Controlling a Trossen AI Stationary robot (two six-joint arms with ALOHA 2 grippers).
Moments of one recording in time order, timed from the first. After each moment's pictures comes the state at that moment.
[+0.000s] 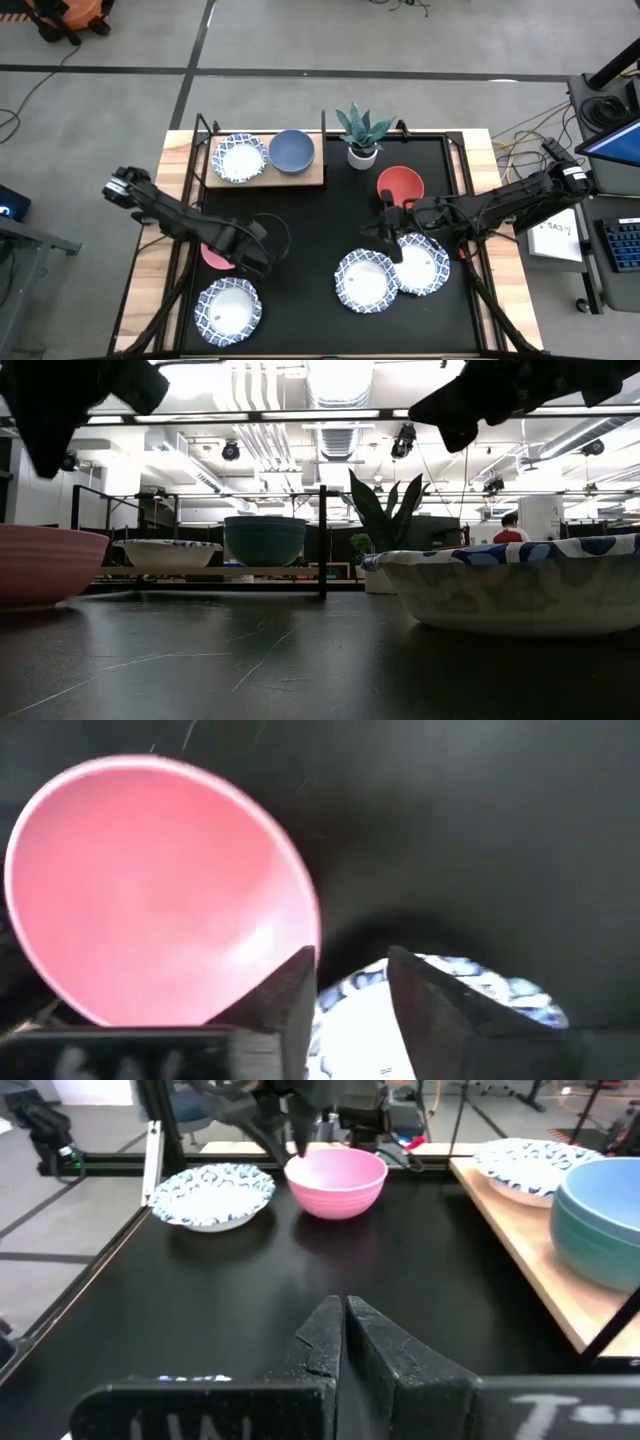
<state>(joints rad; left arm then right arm) -0.43 1.52 1.21 -1.29 0.00 -1.26 0.18 1.12 0.56 0.29 0.07 0.05</state>
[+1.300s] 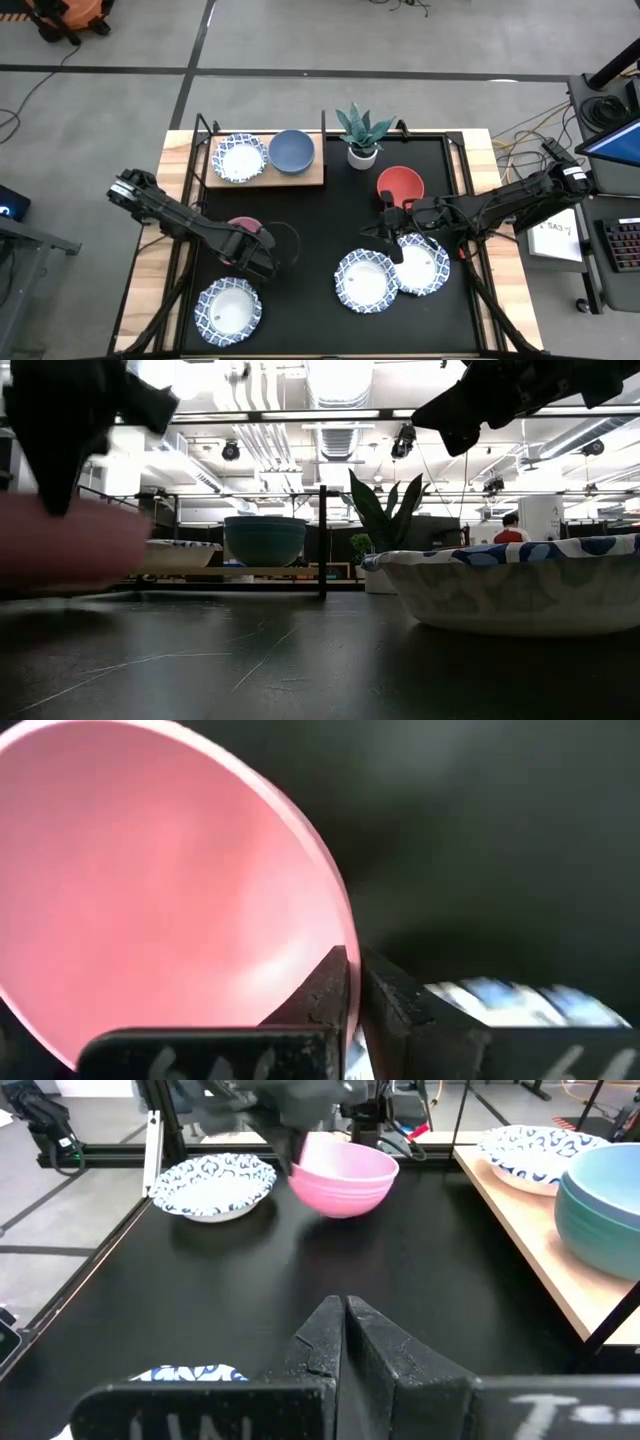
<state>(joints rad) -0.45 1.56 1.16 -1.16 -0.04 -0.99 0.18 1.12 0.56 0.26 0.07 0.06</state>
